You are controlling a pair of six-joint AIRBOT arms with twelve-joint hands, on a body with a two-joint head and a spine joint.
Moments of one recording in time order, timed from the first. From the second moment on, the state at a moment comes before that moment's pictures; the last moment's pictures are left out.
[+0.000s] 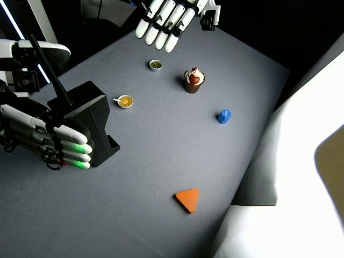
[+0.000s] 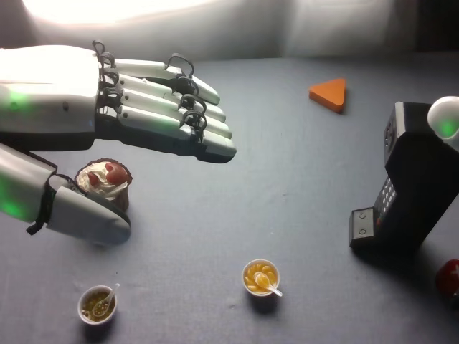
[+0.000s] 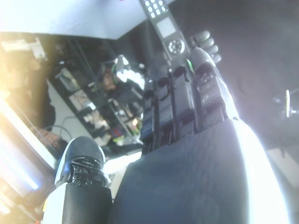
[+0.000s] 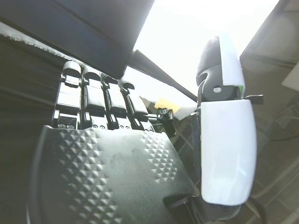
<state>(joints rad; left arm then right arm) 0.32 -0.51 1.28 1.27 -1.14 -0.28 -0.78 -0.85 0.58 0.69 1.43 -0.14</state>
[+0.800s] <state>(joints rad) 0.32 -0.51 1.28 1.27 -1.15 -0.29 -0.76 -0.93 0.67 0.68 1.44 -0.15</state>
